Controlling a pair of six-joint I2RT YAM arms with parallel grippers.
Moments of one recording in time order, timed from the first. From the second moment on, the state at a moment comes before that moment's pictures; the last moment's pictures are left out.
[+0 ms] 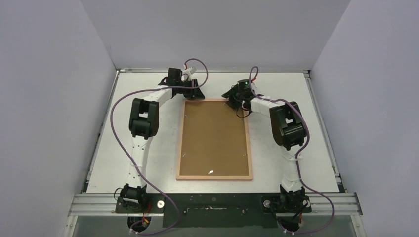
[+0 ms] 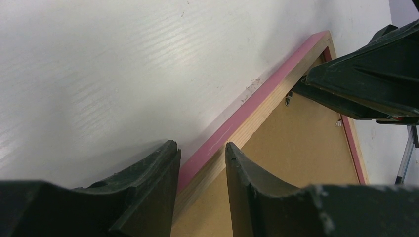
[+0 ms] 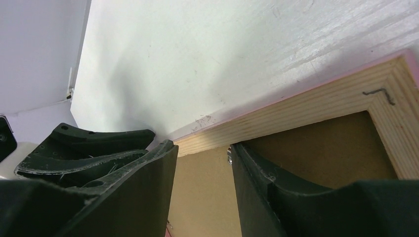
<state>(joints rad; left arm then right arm) -0.24 2.52 2.00 -0.23 0.73 -0.26 0.35 2.17 1.47 0.00 -0.08 1.17</state>
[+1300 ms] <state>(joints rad) -0.22 2.51 2.00 -0.26 0.70 -0.31 0.35 2.16 1.44 -0.01 -0.08 1.09</state>
